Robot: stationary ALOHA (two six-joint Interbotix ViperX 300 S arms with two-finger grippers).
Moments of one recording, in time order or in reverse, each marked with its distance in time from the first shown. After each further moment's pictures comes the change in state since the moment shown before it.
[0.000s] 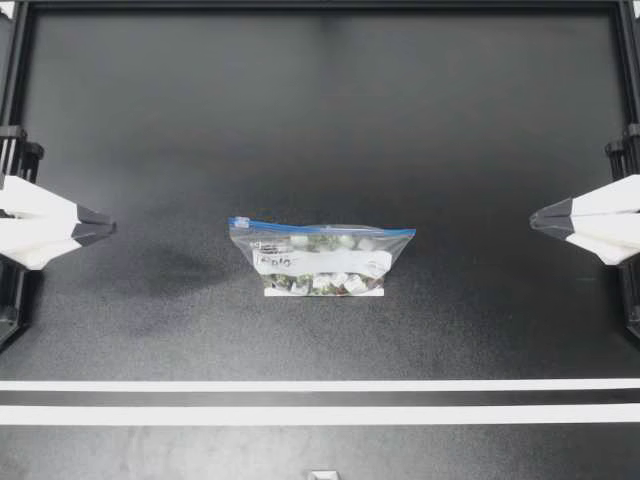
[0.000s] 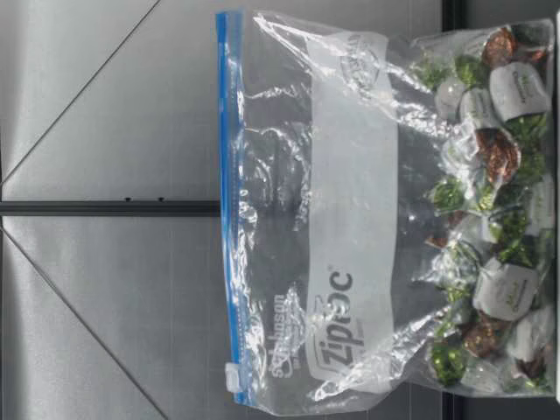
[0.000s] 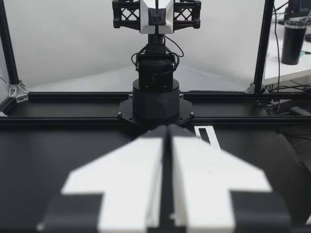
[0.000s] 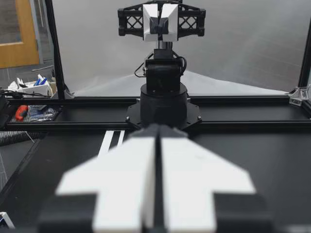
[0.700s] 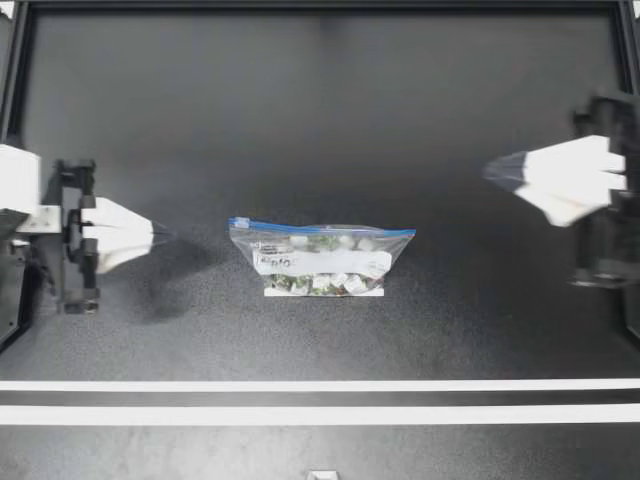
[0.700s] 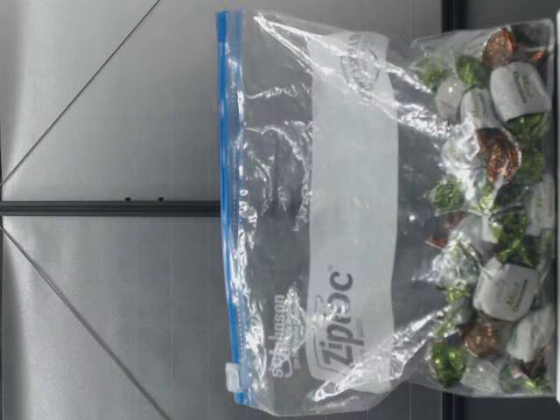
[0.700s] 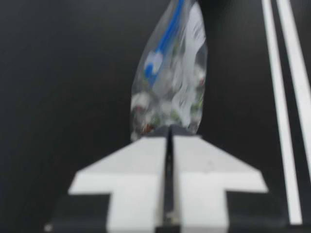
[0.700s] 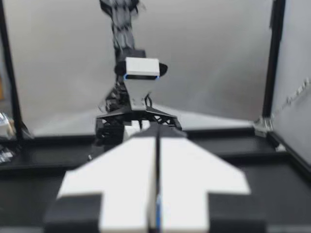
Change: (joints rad) left arm 0.095 0.394 0.132 -0.133 -0.081 -0.006; right arm -0.103 0.282 -0.110 -0.002 -0.239 0.000
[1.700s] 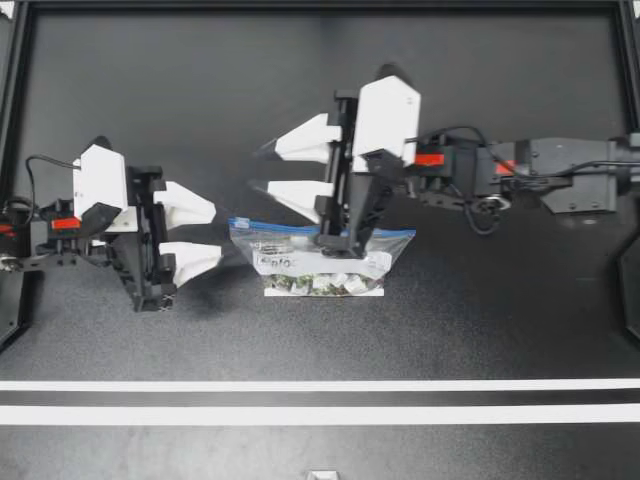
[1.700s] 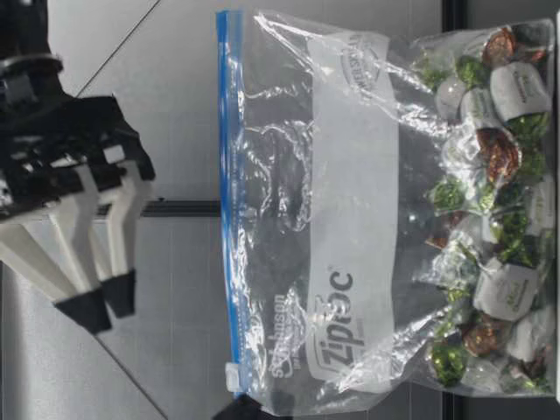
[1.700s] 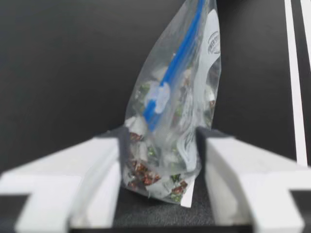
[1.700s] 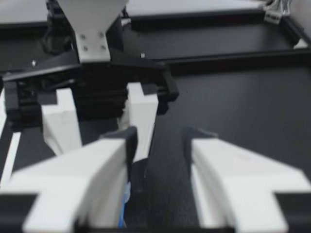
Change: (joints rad) left arm -0.014 0.356 -0.156 -0.006 -0.215 -0.077; right arm -0.049 0.732 -0.561 -0.017 0.239 -0.009
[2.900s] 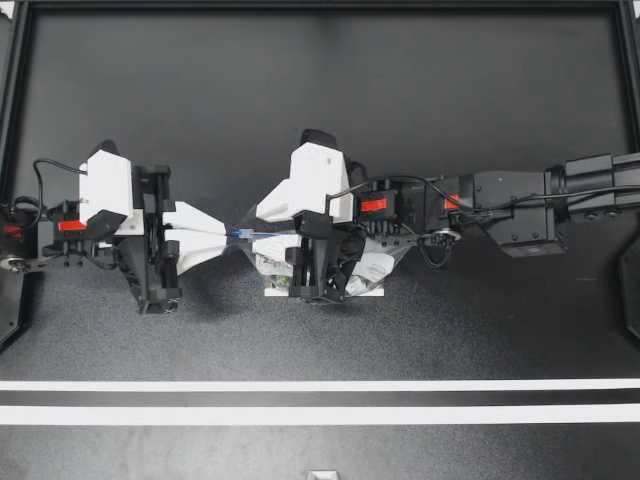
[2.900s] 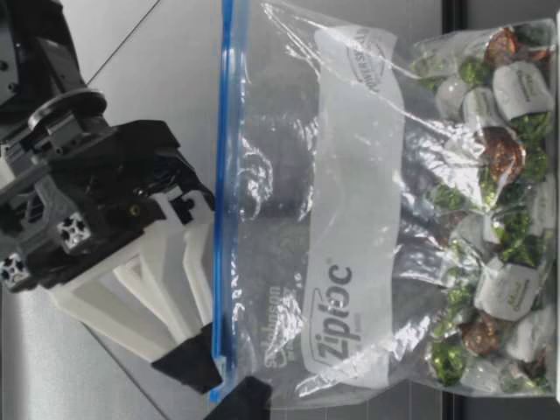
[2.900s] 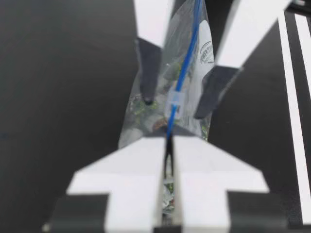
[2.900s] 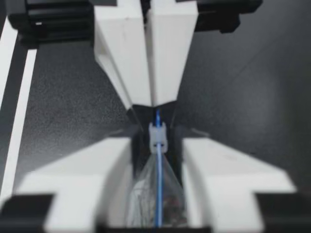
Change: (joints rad) left arm -0.002 0.021 -0.015 0.032 -0.025 0.017; right arm 0.074 0.141 -0.095 -0.002 0.215 0.002
